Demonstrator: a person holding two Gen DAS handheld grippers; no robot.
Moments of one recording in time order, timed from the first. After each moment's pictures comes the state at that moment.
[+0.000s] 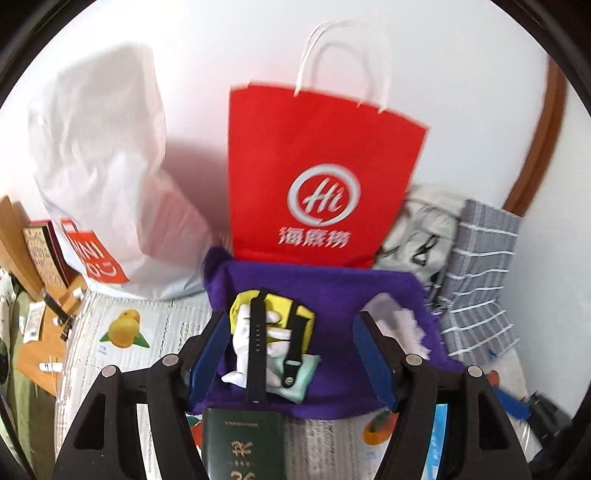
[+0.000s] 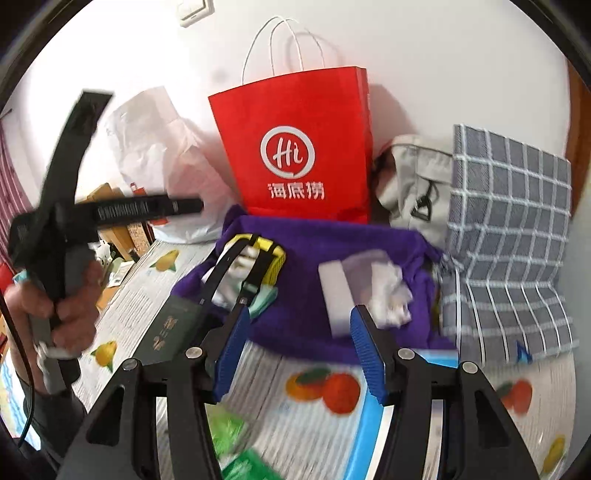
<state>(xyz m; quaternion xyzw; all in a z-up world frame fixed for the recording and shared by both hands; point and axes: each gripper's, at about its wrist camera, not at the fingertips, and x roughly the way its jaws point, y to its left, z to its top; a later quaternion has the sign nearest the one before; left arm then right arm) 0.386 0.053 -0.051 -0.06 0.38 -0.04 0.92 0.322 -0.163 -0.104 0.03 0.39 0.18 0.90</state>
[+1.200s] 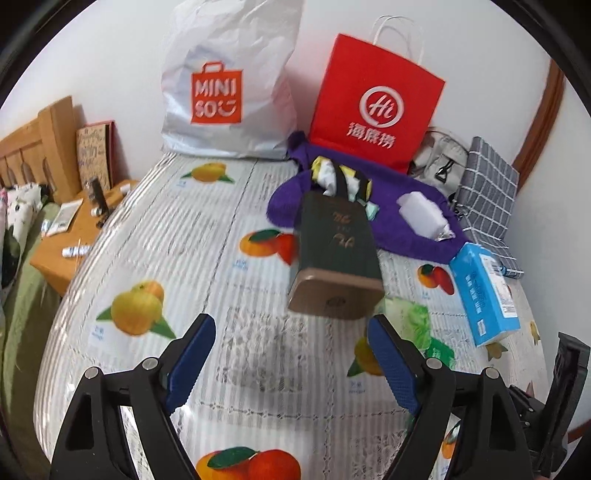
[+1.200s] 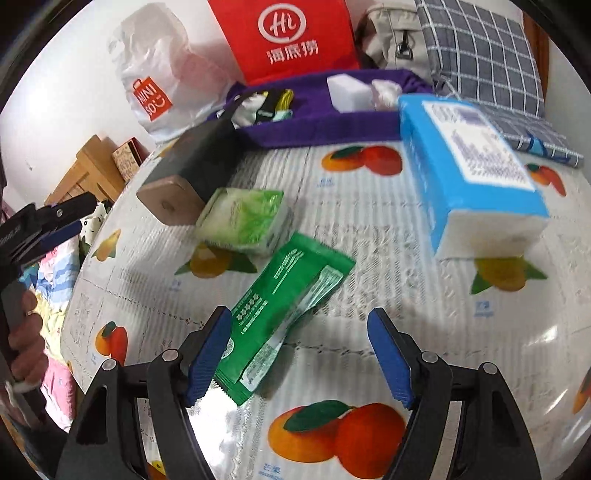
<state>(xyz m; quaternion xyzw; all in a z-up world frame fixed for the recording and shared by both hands) 0.194 0.135 -0.153 -0.11 0.42 0.00 0.90 0.184 -0.124 -0.231 0.07 0.50 0.14 0.85</state>
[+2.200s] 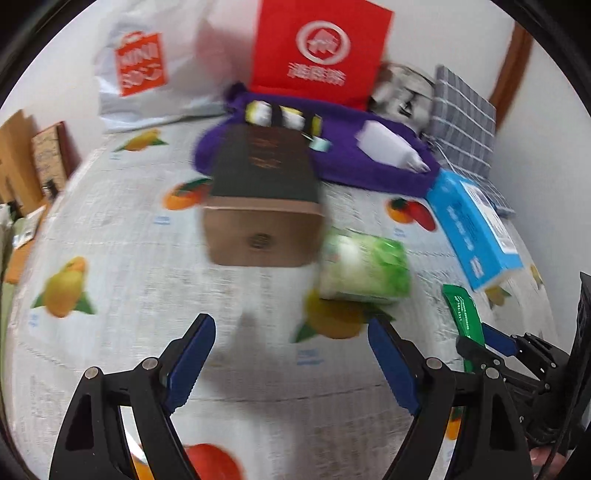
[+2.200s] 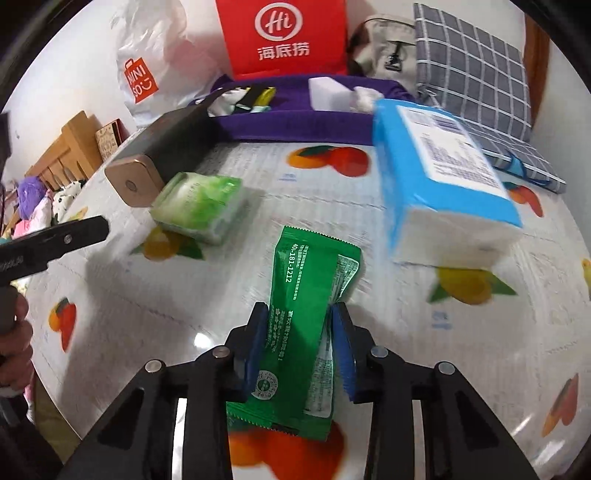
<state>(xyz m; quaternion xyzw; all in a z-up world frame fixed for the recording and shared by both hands) 0.204 0.065 -0.199 -0.05 0.47 -0.07 0.88 0.174 -0.154 -0.240 -0.01 0.47 0.10 0.88</state>
